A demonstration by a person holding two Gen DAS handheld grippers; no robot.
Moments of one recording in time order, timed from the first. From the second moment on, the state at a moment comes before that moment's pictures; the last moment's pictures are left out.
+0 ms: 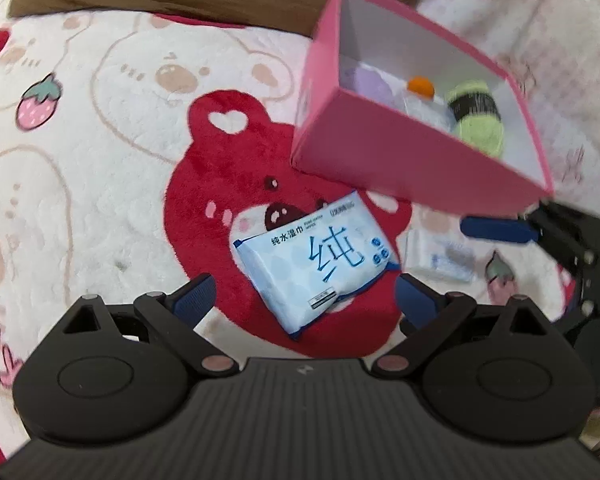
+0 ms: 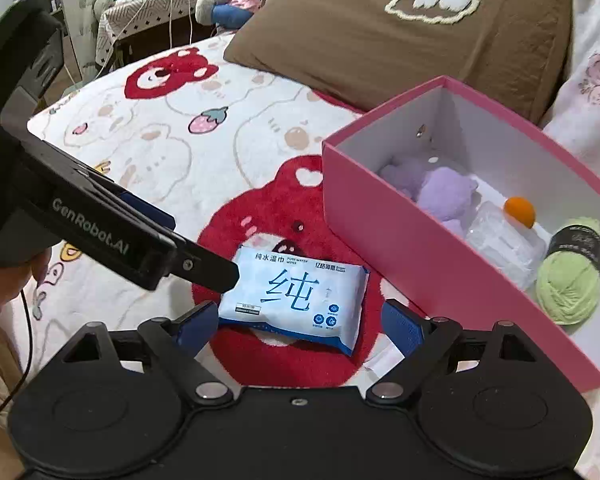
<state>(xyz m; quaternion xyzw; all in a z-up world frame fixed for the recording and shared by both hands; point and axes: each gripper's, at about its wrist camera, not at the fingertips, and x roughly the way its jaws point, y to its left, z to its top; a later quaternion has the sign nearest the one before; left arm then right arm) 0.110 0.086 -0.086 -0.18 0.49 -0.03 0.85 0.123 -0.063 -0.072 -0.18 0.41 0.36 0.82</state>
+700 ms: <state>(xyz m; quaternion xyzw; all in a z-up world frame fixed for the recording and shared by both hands) 0.123 0.094 -0.133 -0.20 0.49 0.01 0.85 0.151 -0.047 -0.126 -0.20 0.42 0.35 0.82</state>
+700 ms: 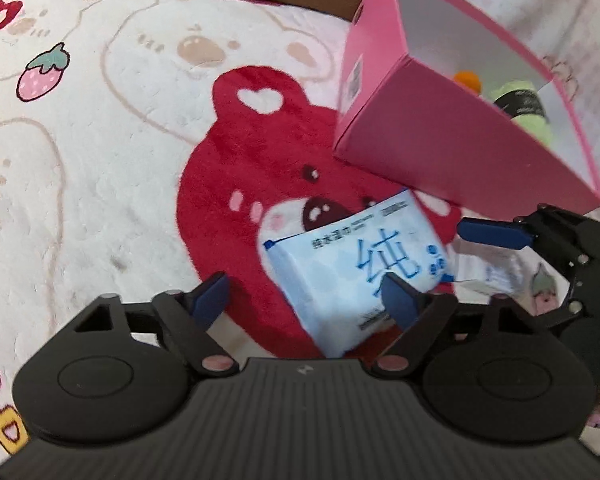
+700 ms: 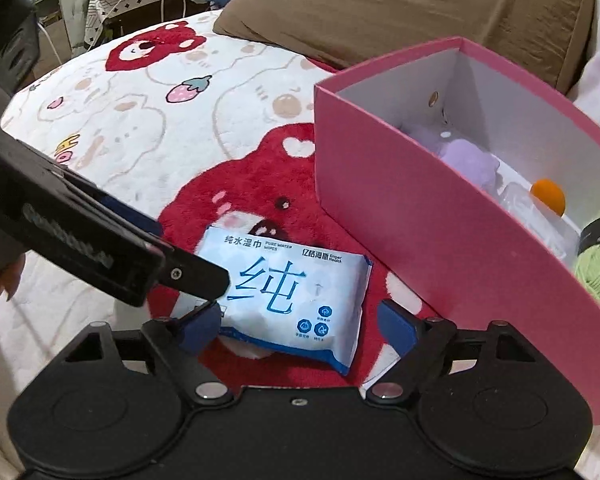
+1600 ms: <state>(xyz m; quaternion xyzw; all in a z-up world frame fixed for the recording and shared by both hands) 0.127 0.099 -0.149 -0.26 0.49 -0.02 0.83 0.167 -0.052 -0.152 -0.09 0.48 0.30 0.82</state>
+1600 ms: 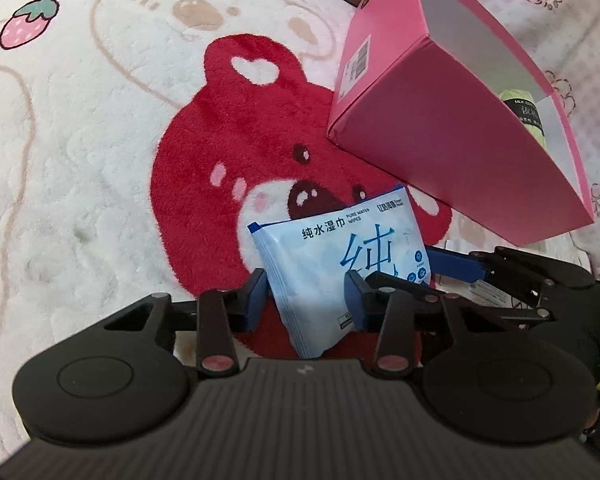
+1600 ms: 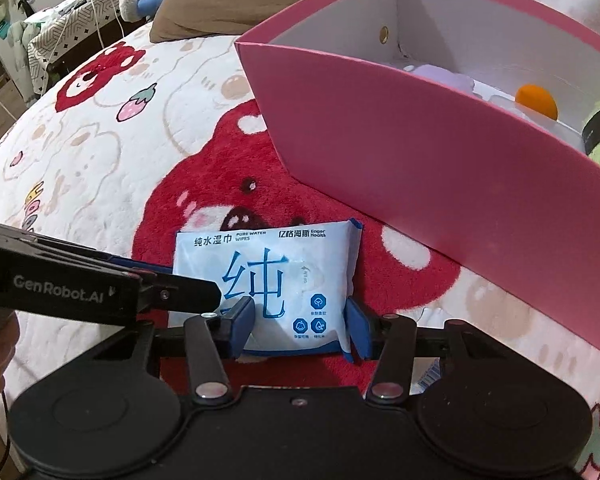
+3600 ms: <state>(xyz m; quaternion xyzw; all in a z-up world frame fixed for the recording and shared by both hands) 0.080 0.074 -0.069 -0.19 0.52 -0.09 0.83 0.084 -0.047 -0.086 -0.06 0.50 0.29 0.82</state>
